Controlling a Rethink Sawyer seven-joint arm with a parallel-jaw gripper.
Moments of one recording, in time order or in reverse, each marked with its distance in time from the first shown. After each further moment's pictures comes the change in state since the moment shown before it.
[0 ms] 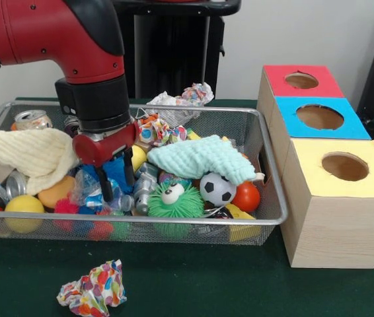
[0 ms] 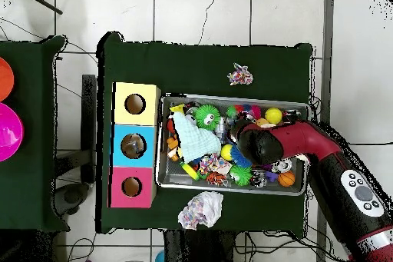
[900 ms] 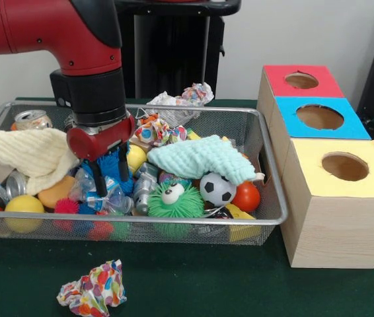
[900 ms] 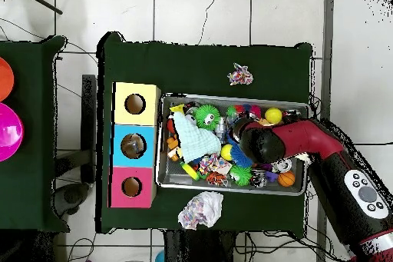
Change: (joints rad) arm 0.010 -0.037 0.000 0.000 0.007 0.028 0.000
